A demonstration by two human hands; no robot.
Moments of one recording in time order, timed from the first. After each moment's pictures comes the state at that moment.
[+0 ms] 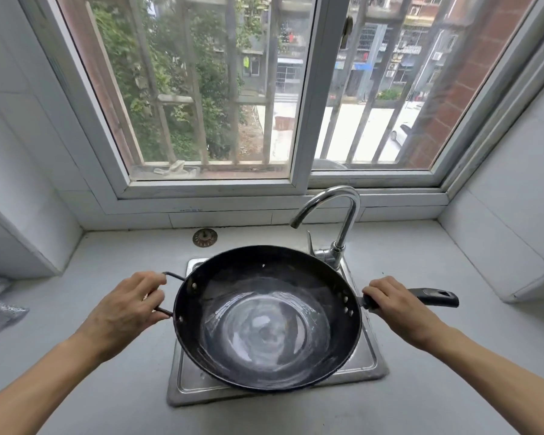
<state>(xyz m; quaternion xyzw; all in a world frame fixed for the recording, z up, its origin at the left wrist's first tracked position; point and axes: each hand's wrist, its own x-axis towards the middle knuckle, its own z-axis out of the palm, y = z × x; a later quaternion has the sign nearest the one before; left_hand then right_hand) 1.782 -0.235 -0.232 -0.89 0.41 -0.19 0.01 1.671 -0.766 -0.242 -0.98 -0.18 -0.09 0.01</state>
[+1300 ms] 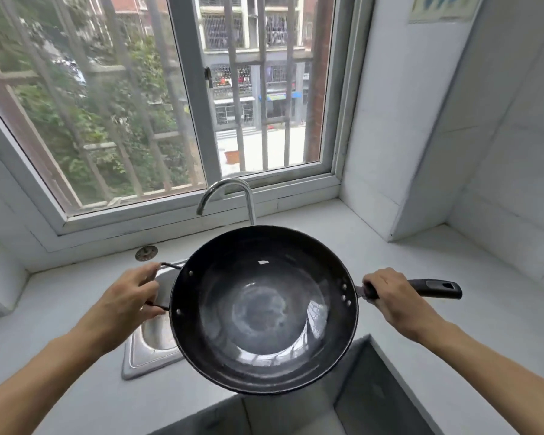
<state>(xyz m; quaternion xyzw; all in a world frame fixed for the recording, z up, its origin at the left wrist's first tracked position) 1.619 -0.365 -0.131 -0.87 0.46 -0.14 -0.14 1.401 -0.820 -0.177 -0.99 0.03 -0.15 0.07</state>
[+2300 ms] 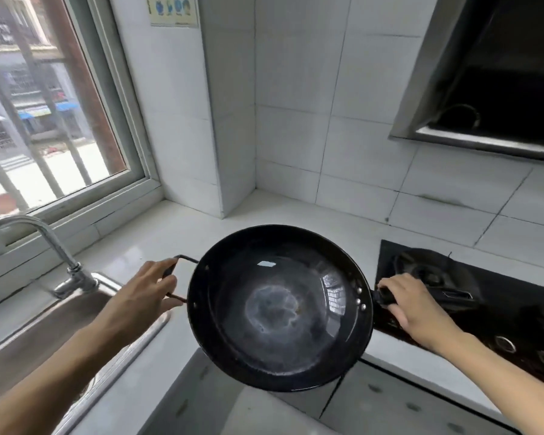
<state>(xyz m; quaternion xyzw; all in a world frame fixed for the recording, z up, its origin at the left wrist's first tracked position) 1.552 -0.591 -0.149 -0.64 0.74 -0.11 -0.15 1.057 -0.758 -0.173 -0.89 0.43 -0.15 0.02</state>
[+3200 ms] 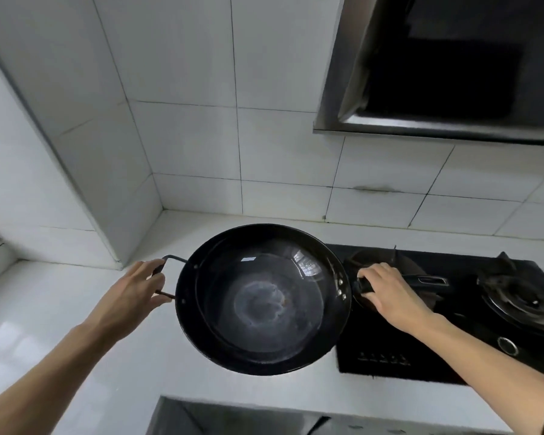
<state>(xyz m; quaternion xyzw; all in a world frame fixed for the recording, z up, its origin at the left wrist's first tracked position) 1.536 -0.922 -0.195 -0.56 0.81 -0.04 -0.15 1.023 -0.921 -0.201 -0.80 0.59 -0.10 0.01</state>
